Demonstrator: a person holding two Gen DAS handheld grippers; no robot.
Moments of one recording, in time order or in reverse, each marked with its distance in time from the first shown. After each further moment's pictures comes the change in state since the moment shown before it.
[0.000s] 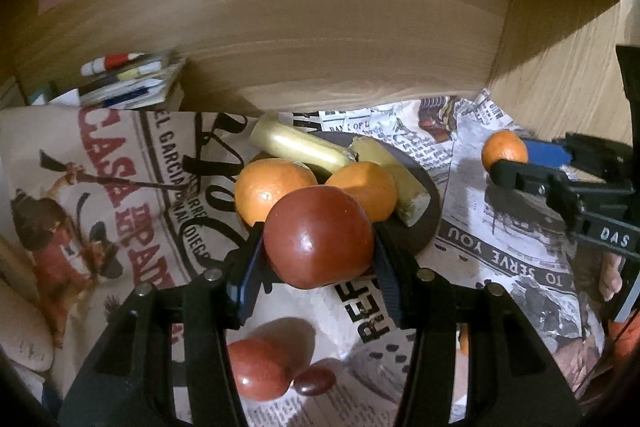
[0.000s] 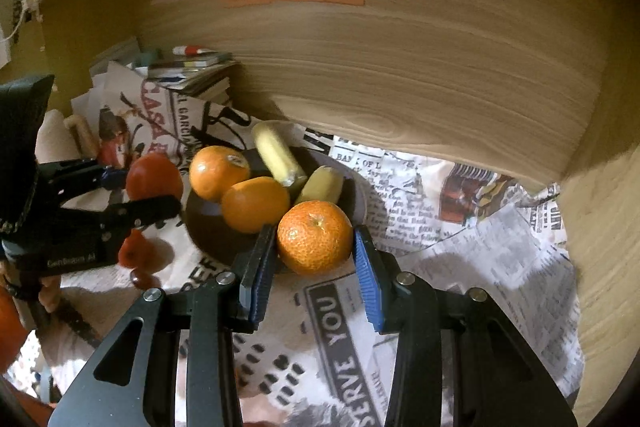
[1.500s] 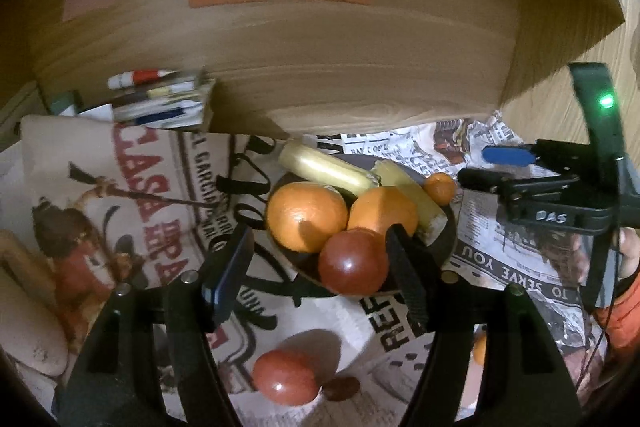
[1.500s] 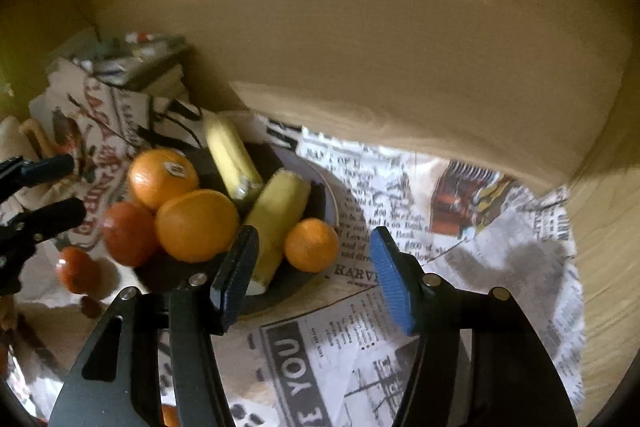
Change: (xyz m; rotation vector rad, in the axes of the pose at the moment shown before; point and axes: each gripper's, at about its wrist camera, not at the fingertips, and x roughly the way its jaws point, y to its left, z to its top) left arm -0.026 0.021 0.005 -0.032 -0.069 0.039; right arm 0.028 -0.009 0.016 0.010 0.033 -0.056
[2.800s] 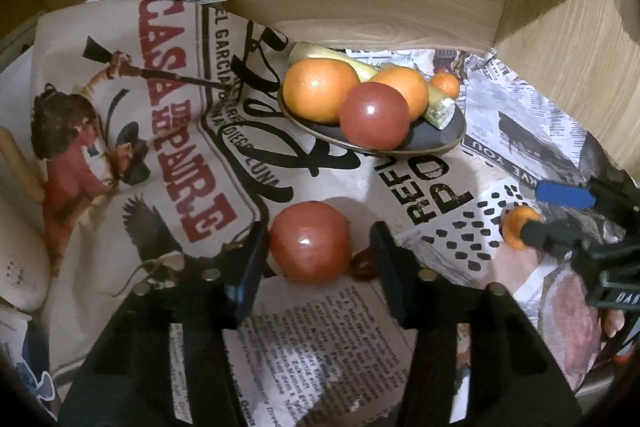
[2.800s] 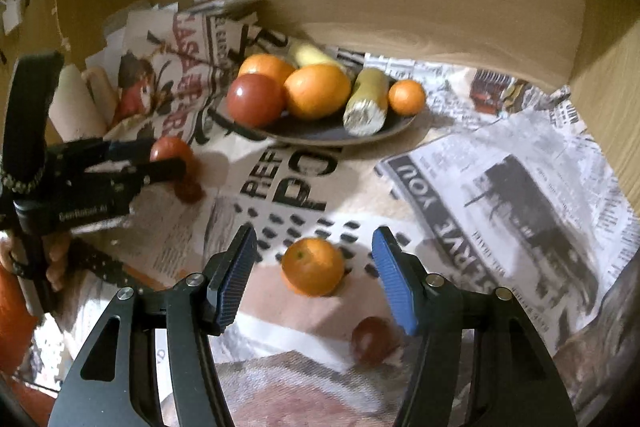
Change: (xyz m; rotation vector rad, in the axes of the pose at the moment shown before) left arm -0.003 0.015 -0.080 0.014 0.125 -0.022; right arm -0.035 0.074 -0.102 0.086 0.068 0.057
